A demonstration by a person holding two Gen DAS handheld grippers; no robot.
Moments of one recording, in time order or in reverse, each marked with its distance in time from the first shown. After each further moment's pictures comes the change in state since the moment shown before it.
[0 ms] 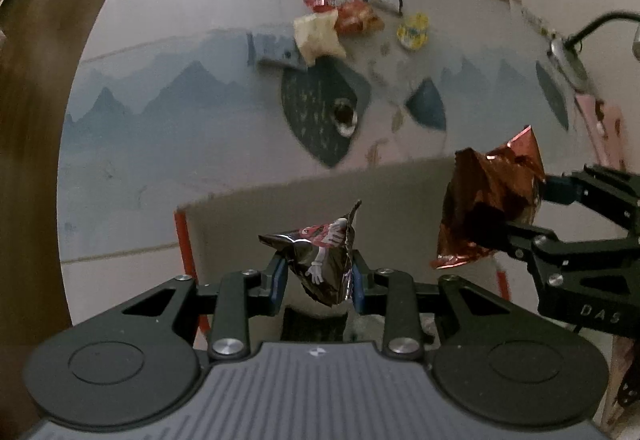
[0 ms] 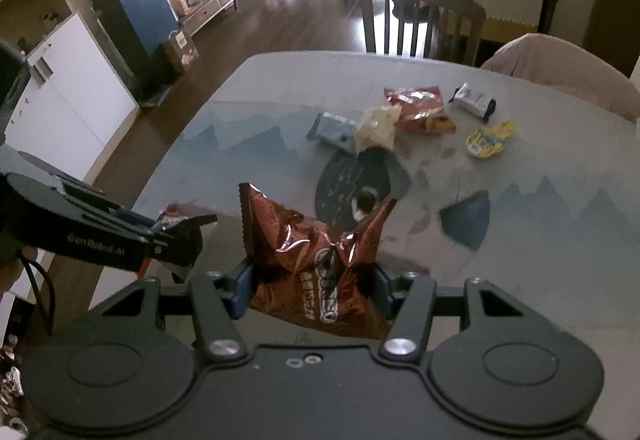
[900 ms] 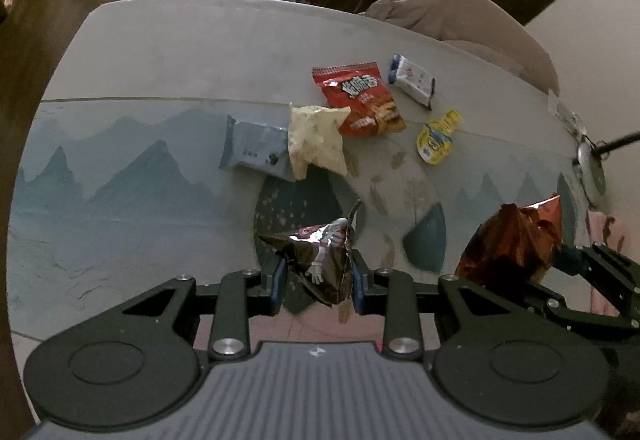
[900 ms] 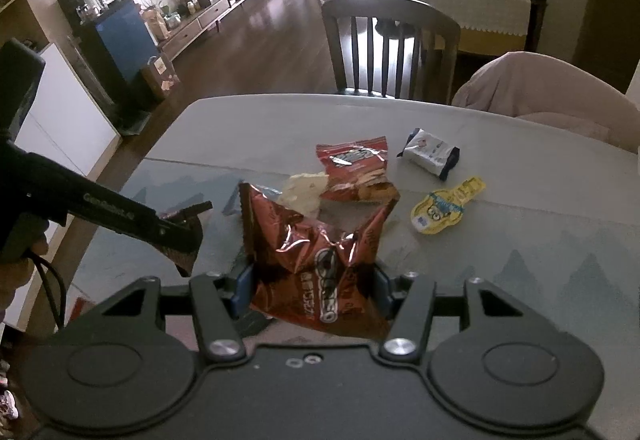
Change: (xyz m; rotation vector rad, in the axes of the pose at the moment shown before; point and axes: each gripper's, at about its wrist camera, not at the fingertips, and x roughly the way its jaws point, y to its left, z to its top) left arm 0.049 -0.005 0.142 -0.200 -0.051 -0.047; right arm 0.036 -0.101 0.086 0.022 -0.055 -0.008
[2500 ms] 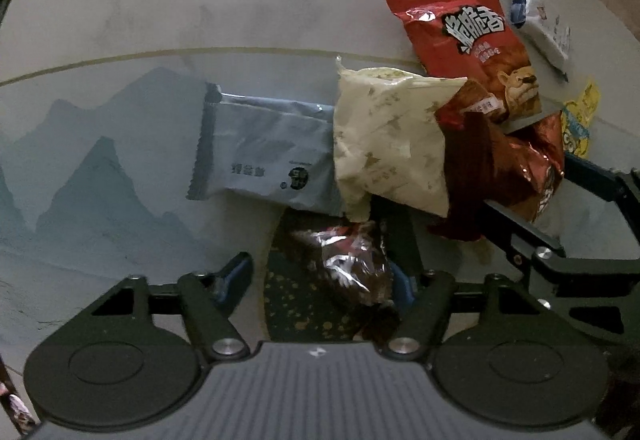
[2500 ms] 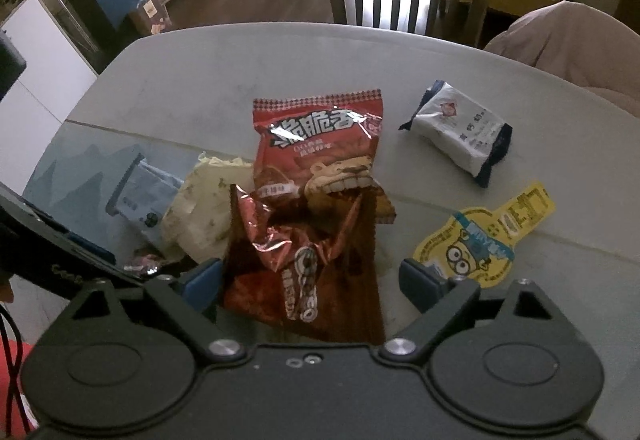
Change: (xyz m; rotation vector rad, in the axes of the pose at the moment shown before) left arm 0.176 0.005 0.076 -0.064 0.317 0.175; right arm 0.178 -0.059 0.036 -0.055 0.170 0.020
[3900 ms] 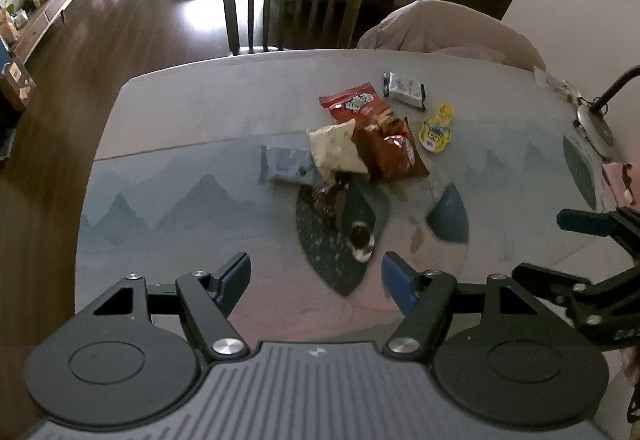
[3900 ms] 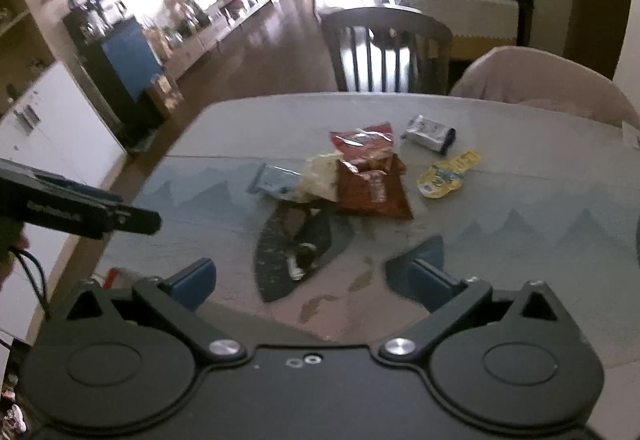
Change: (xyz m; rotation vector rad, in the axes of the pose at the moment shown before) left arm -0.187 0.027 -0.183 0.238 -0.463 -0.022; right arm -0.193 0.085 -0.114 0.105 -0.213 -0.022
